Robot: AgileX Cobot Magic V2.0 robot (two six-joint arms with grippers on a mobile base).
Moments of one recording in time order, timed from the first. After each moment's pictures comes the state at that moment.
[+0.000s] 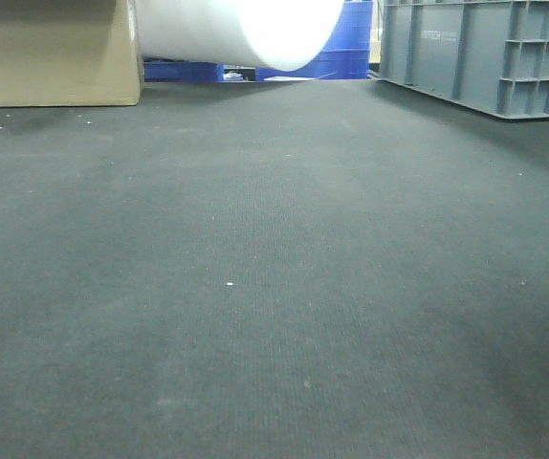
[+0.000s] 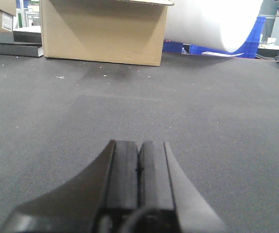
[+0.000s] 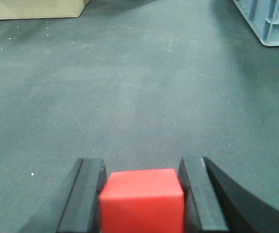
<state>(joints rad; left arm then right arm) 0.02 -0.01 0.03 0.00 0.01 -0.04 0.40 0.41 -0.68 -0.20 0.65 0.35</state>
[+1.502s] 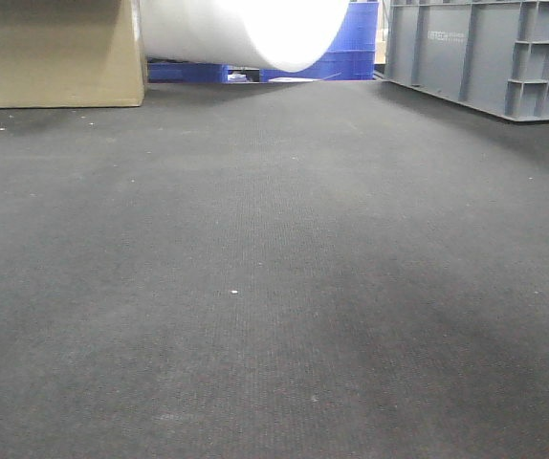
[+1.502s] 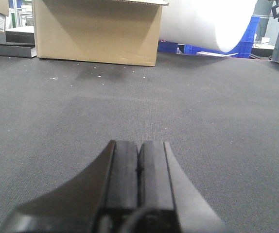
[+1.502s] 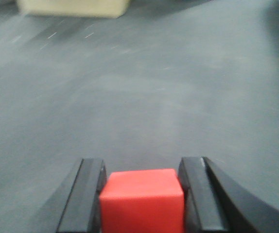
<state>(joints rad) -0.01 -0.01 0.03 0.00 0.01 -0.04 0.44 0.81 -0.97 0.08 0.61 0.05</state>
